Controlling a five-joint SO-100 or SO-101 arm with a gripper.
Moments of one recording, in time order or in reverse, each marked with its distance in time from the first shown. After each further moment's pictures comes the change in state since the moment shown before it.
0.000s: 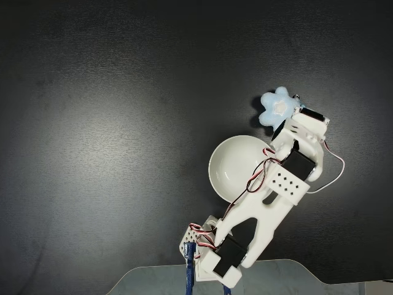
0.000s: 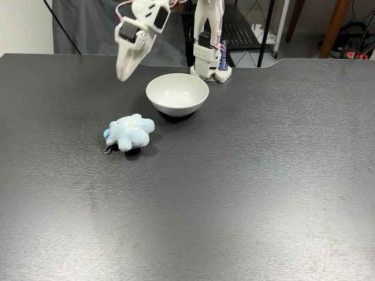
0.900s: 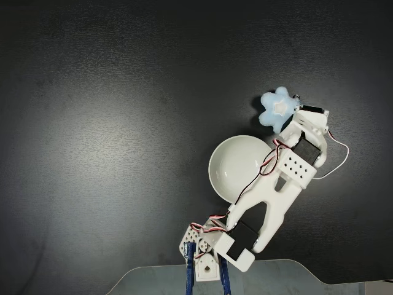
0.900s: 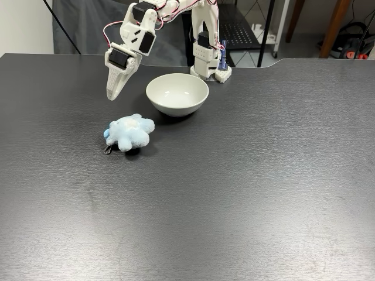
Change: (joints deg) arm 2.0 -9.8 0.0 -5.8 -18.1
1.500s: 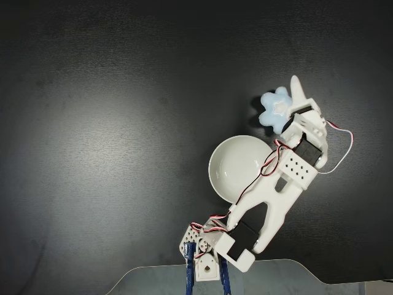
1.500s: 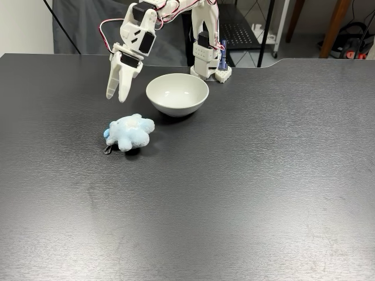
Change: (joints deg) arm 0.9 0.0 1.5 0.2 -32.5
